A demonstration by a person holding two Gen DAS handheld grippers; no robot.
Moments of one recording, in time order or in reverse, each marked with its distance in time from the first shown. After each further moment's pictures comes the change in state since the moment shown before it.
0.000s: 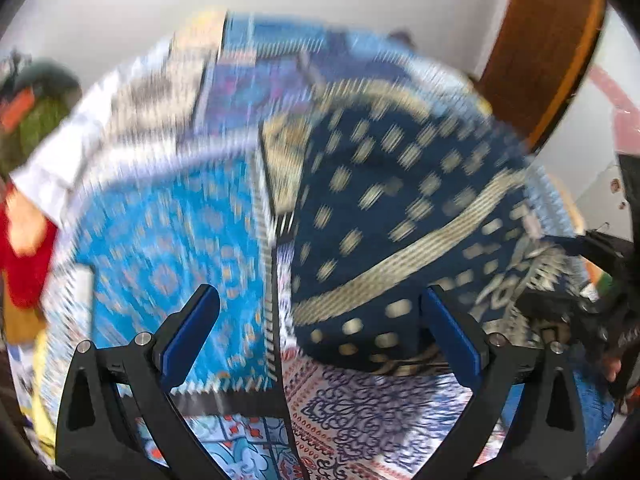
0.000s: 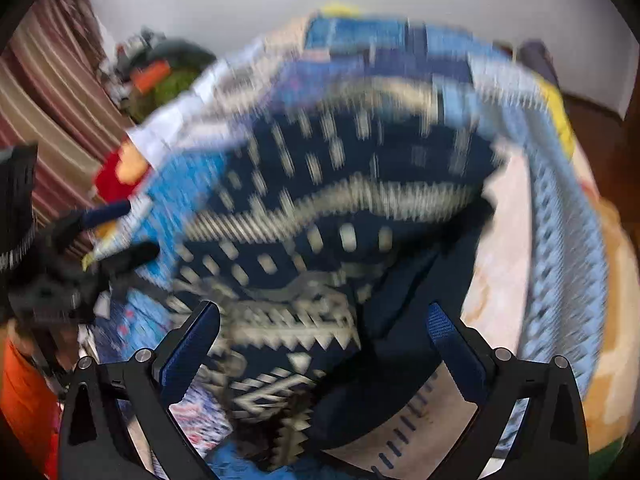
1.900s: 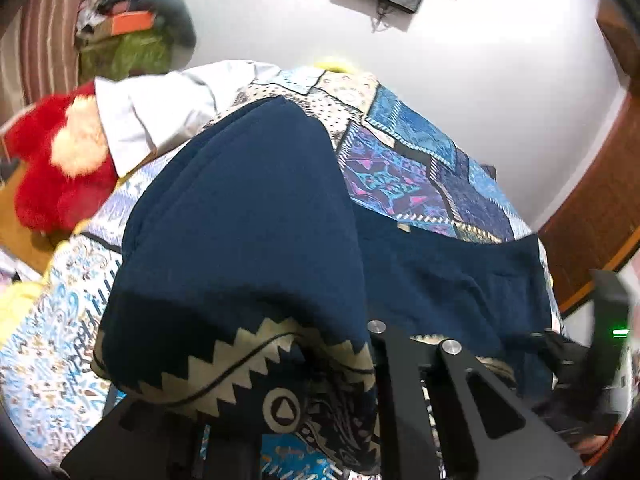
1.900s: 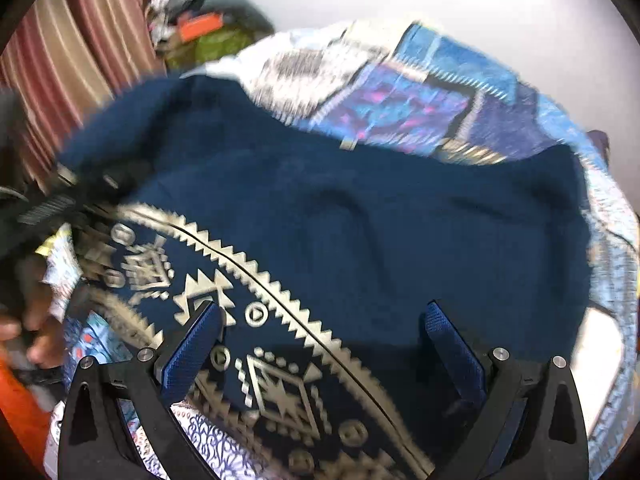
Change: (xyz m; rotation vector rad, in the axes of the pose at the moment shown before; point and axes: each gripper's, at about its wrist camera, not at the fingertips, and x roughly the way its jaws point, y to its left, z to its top) left arm -0.015 0.126 0.031 -0.467 -0.329 0.062; right arm 0.113 0.094 0.101 -0.324 -0.015 -0.017
